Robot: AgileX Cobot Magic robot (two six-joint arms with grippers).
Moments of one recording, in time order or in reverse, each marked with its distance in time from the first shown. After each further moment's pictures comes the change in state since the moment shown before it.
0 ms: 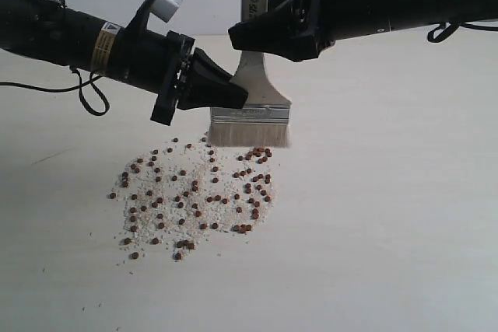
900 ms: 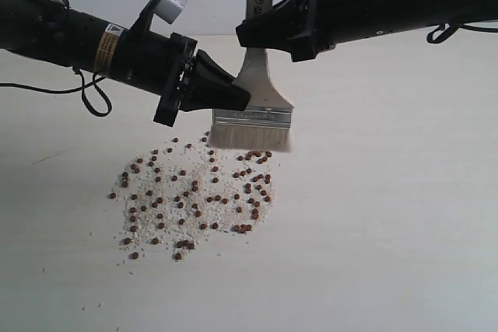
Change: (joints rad) left arm -0.009 0.000 0.000 0.002 0.007 -0.011; right arm 0.002 0.000 0.000 -0.032 -0.044 0.063
